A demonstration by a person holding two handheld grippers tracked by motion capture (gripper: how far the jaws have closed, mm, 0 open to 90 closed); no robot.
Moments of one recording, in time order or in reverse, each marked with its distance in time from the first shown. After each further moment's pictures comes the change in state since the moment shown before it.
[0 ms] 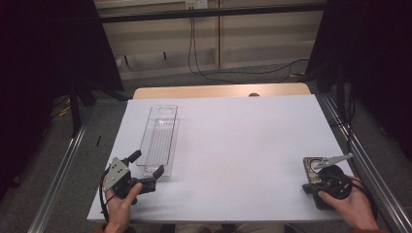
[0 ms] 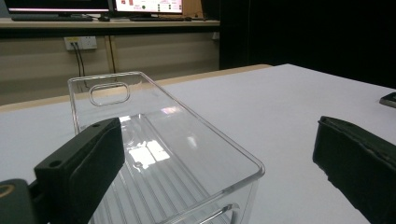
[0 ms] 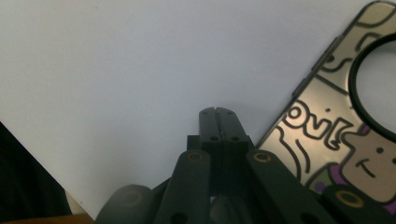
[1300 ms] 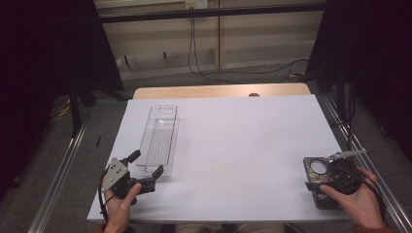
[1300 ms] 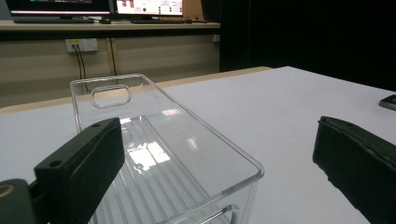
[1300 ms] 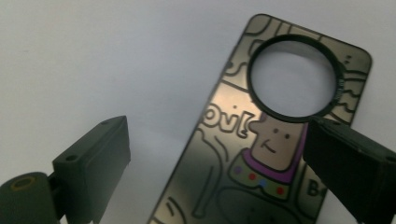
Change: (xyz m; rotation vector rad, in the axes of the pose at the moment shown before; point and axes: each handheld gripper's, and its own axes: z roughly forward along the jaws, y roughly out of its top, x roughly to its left) left arm -0.001 0.001 -0.002 -0.016 0.006 -0.014; right arm -0.016 0.003 -0.017 -0.012 -0.210 0.143
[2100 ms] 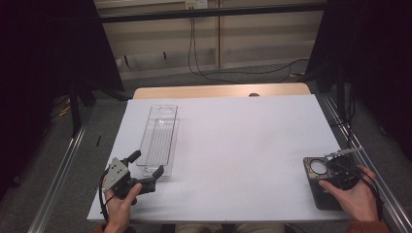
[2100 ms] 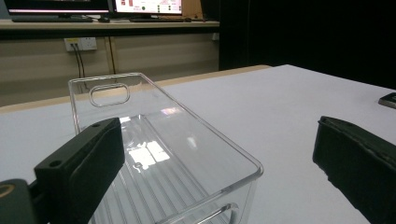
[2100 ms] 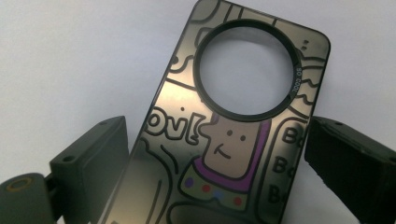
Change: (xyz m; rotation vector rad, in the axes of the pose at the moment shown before) left arm 0.000 0.000 0.000 0.015 -0.001 0.013; right arm -0.012 0.002 0.015 0.058 -0.092 0.054
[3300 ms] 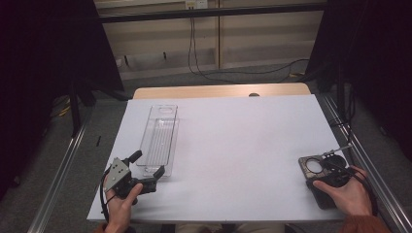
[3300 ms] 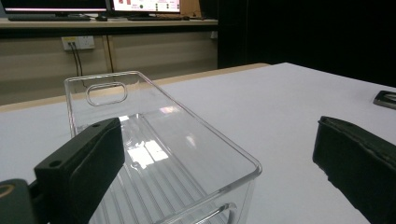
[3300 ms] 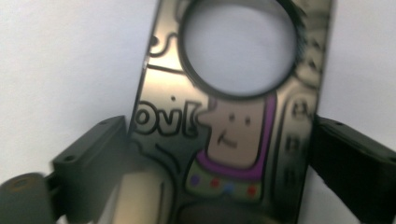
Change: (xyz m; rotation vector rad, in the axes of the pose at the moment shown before) left arm -0.001 -0.001 0.002 0.004 -0.013 0.000; right arm 0.008 0.010 0.010 0.124 -0.027 -0.017
